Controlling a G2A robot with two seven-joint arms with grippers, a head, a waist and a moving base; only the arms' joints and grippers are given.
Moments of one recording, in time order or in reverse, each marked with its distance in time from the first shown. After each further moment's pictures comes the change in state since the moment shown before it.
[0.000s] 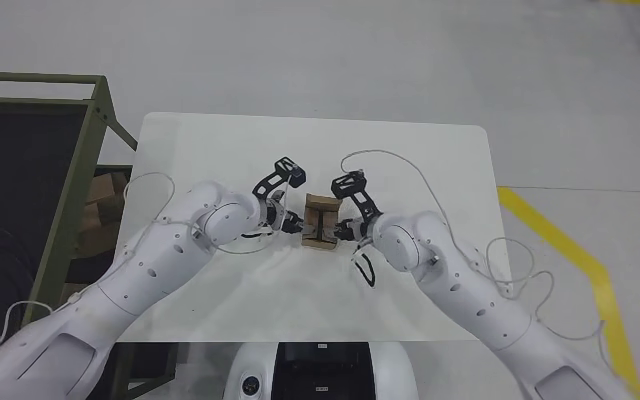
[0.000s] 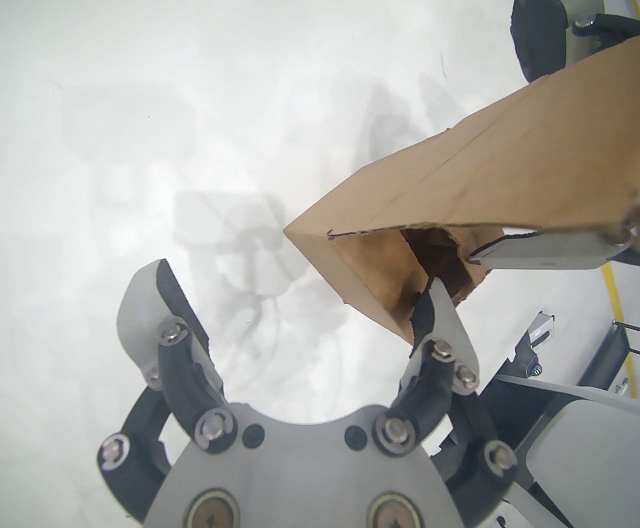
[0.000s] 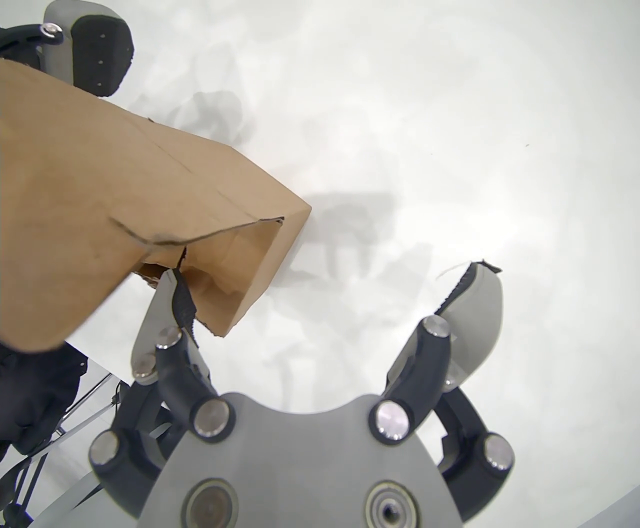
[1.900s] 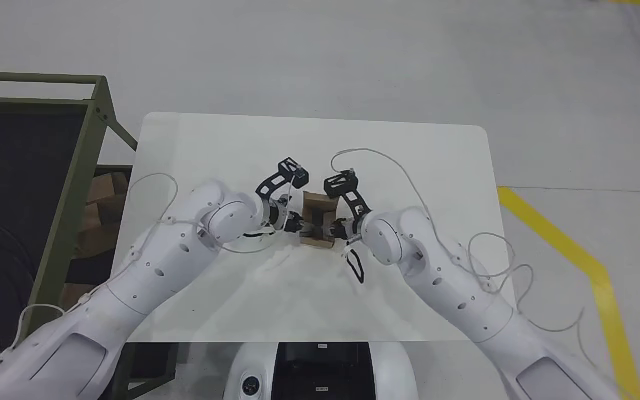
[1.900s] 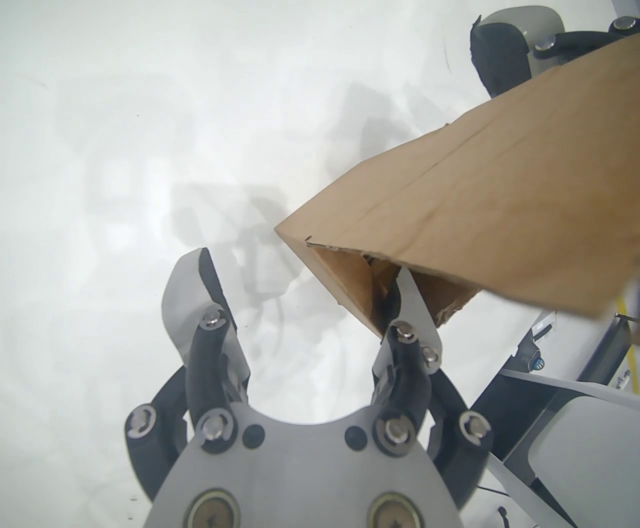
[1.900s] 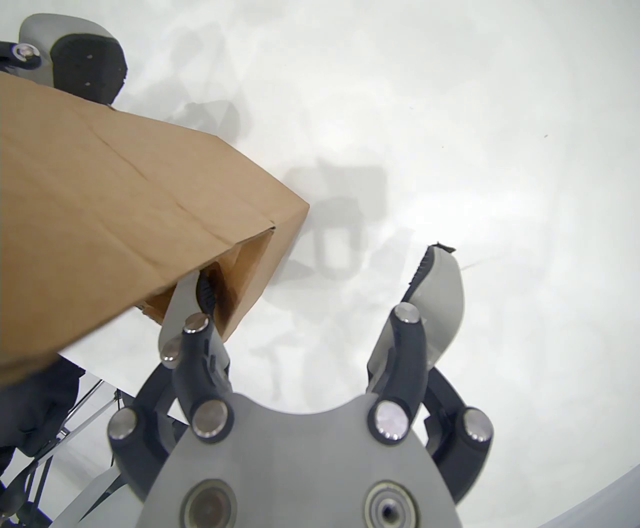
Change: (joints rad) left arm 0.022 -0.051 -0.050 0.023 0.046 -0.035 -0.056; right arm 0.021 -0.083 -0.001 0.075 -0.074 0.025 0.080
